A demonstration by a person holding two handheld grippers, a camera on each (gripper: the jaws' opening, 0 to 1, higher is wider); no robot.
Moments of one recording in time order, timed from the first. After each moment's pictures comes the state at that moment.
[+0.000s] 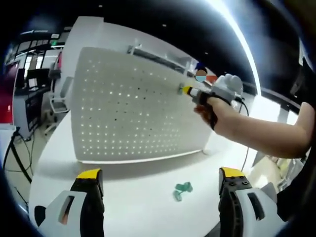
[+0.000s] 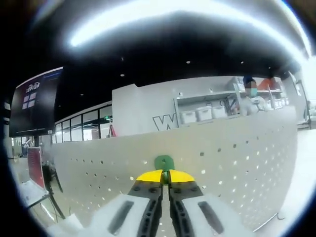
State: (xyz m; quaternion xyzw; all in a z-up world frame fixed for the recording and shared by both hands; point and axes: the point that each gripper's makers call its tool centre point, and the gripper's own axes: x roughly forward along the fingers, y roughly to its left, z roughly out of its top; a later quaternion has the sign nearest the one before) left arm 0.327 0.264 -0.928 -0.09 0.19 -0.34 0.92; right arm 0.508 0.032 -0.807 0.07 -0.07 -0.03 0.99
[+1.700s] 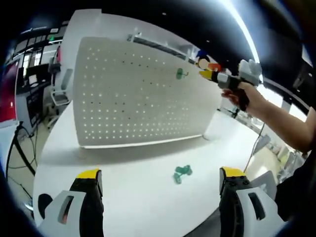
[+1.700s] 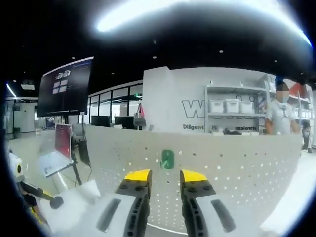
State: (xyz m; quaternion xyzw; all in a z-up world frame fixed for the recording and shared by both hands) left arm 0.298 0.269 -0.950 -0.06 0.24 -0.34 0.91; right arm 0.425 0.027 -0.808 -0.02 0.03 0.12 0.99
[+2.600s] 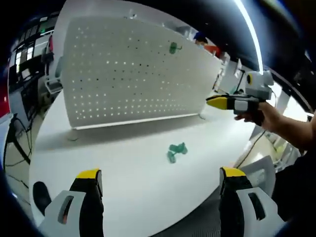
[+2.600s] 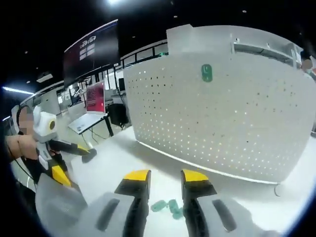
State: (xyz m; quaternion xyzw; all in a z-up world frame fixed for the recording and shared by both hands) left arm 0.270 0.256 -0.986 -0.03 0.32 -0.35 0.88; right arm 0.319 0.074 -0.946 -0.01 0.22 0.25 0.94
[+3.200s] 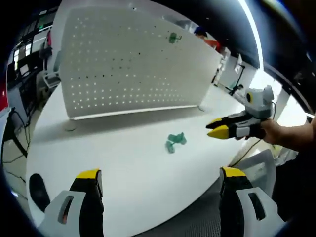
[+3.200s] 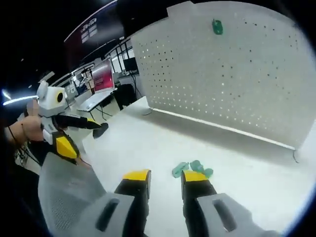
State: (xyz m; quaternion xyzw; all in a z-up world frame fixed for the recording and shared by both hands) left arm 0.258 0.256 -1.007 -0.02 0.35 -0.36 0.87; right arm 0.271 0.091 -1.029 0.02 0.32 0.27 0.91
